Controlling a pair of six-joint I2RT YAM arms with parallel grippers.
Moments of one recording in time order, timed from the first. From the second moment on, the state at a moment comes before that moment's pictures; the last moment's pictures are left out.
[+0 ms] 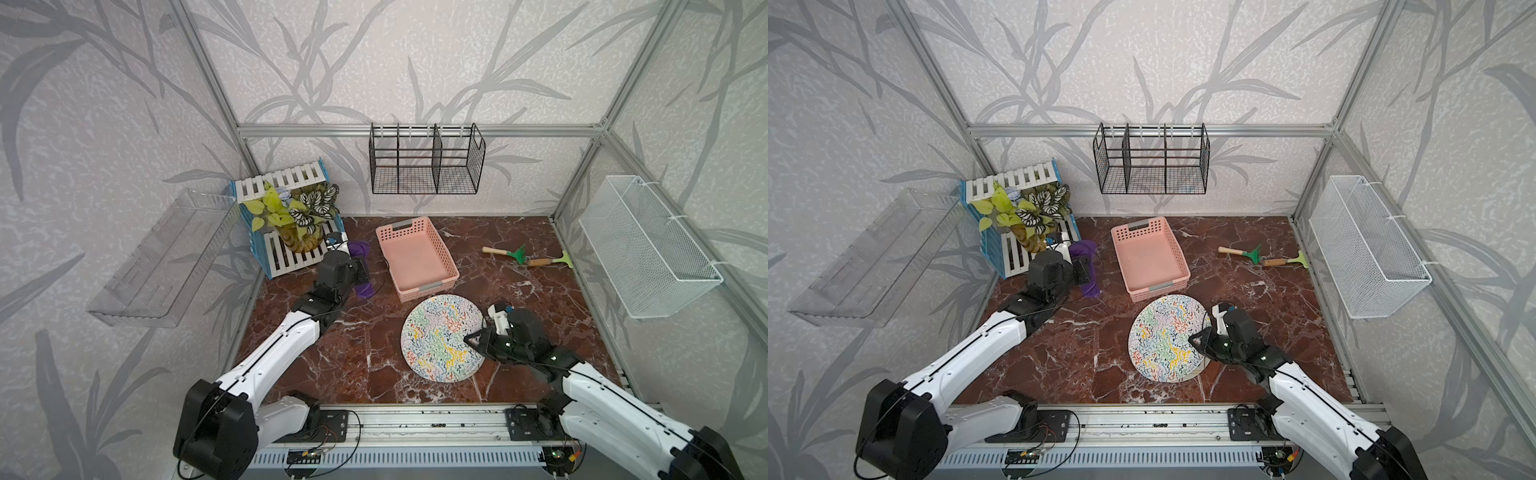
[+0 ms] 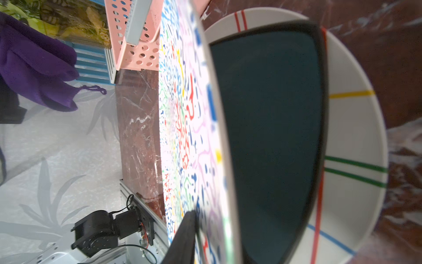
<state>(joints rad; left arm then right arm) -0.36 1.17 0.80 -0.03 -0.13 -0.48 0.51 0.83 0.31 -0.23 -0.39 0.97</state>
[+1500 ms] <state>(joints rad) -0.36 1.45 0.87 -0.13 -0.08 -0.48 0.45 0.79 0.71 -0.66 0.05 0.88</state>
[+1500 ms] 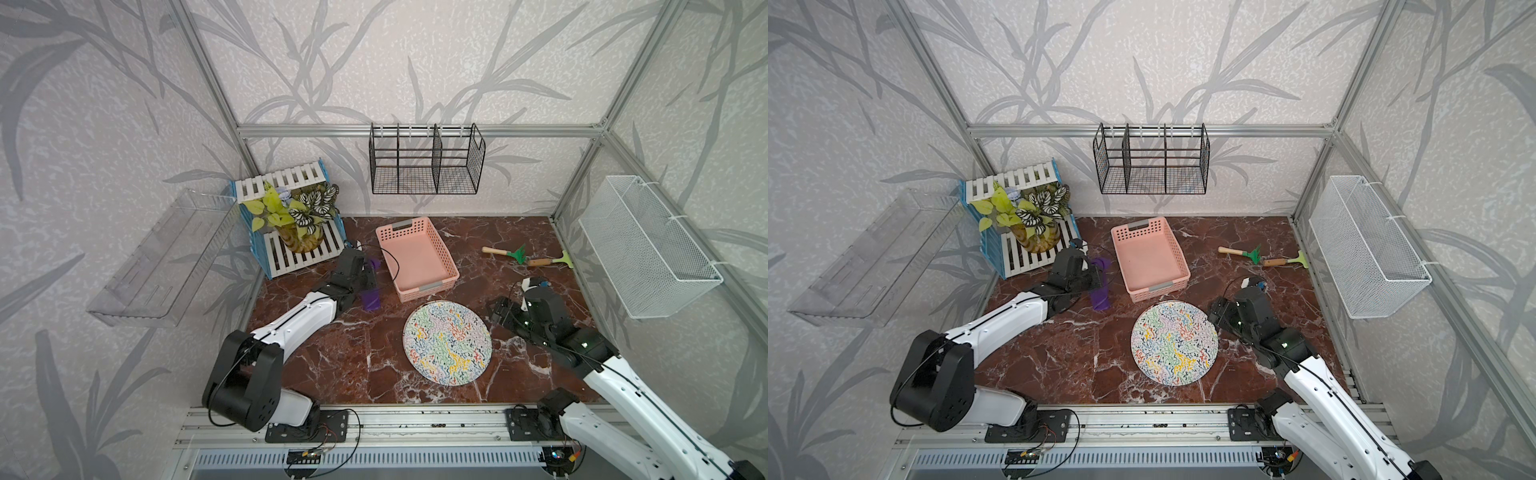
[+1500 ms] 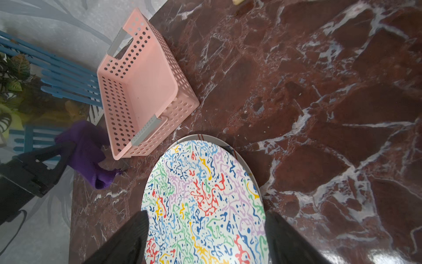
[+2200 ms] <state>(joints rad) -0.37 1.09 0.77 -0.09 -0.27 -0.49 0.02 1.02 0.80 -0.31 0.04 0.76</state>
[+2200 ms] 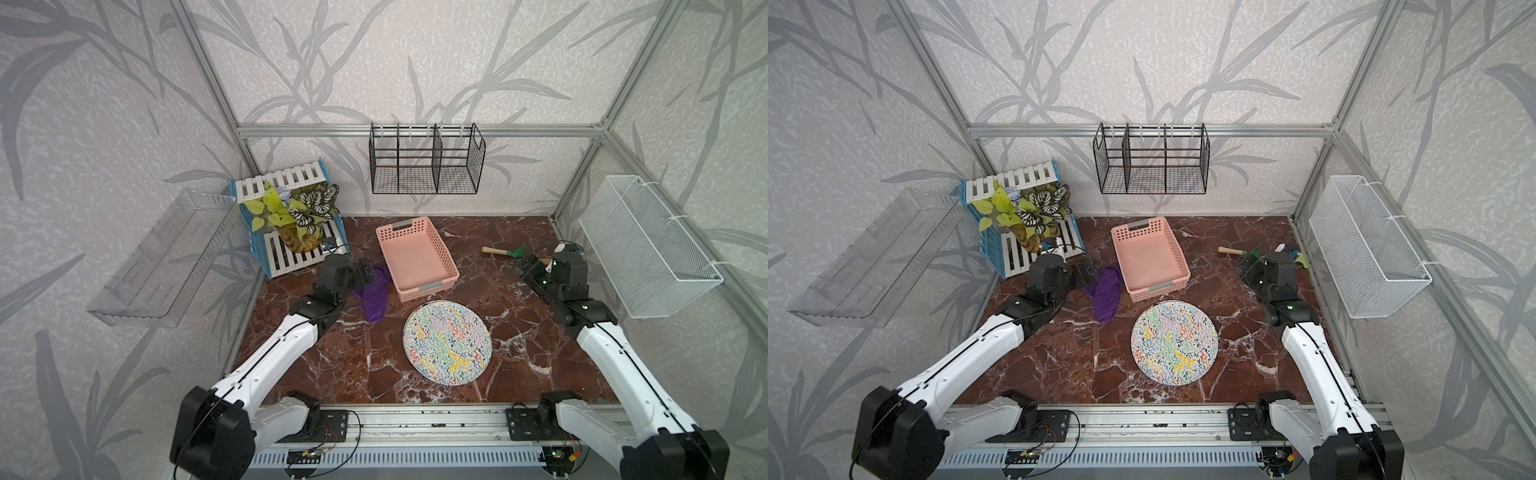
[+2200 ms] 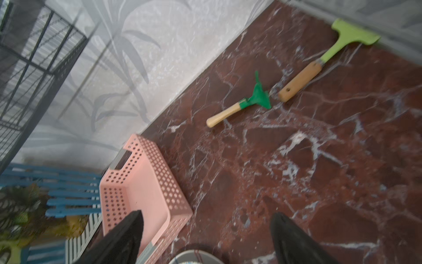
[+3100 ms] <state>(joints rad) -0.36 0.91 0.49 0.18 -0.69 -0.20 0.01 1.49 0.49 0.44 0.32 0.21</state>
